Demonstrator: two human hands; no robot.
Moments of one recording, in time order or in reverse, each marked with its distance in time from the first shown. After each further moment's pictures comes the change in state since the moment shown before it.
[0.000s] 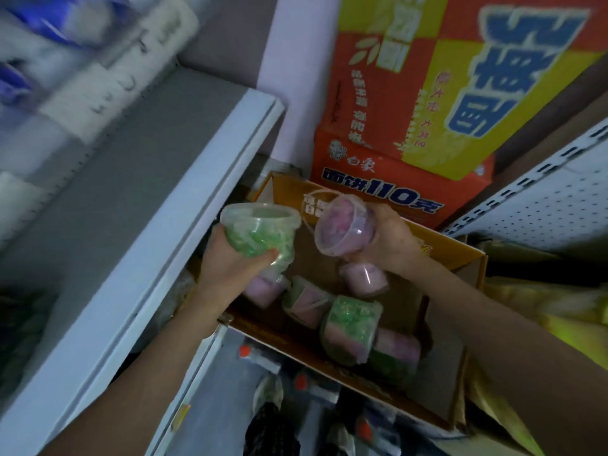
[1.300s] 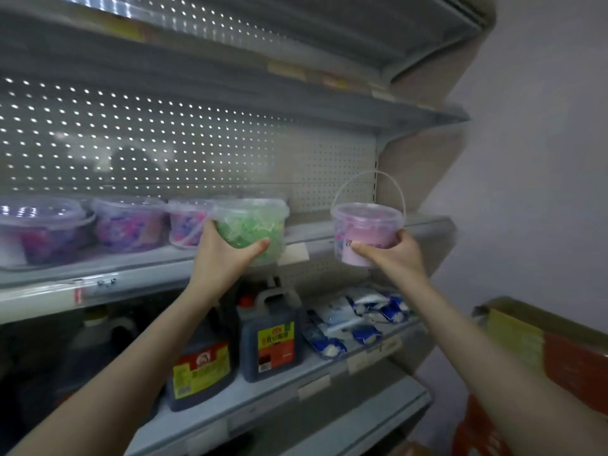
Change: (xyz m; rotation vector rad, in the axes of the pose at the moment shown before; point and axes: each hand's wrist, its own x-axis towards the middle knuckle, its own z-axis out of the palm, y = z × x) left_hand -0.320 0.229 -0.399 -0.087 1.090 0.541; right_hand -0.147 -0.471 -0.276 0.811 0.192 -0.593
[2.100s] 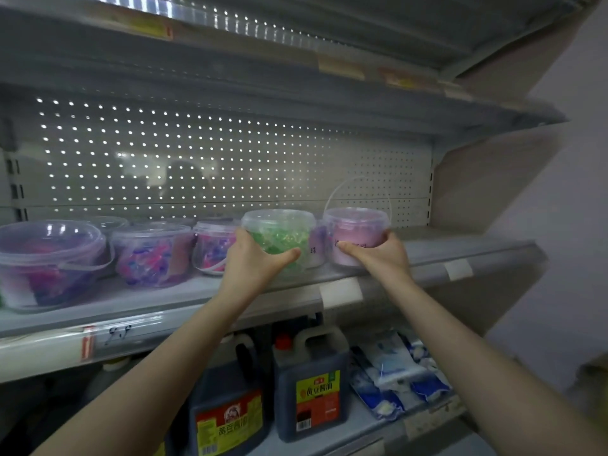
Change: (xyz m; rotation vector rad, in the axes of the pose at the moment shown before) left_hand 0.096 -0.044 0.013 0.243 -0.024 -0.044; right_hand 0.105 -0.005 0.141 -0.037 -0.046 -0.006
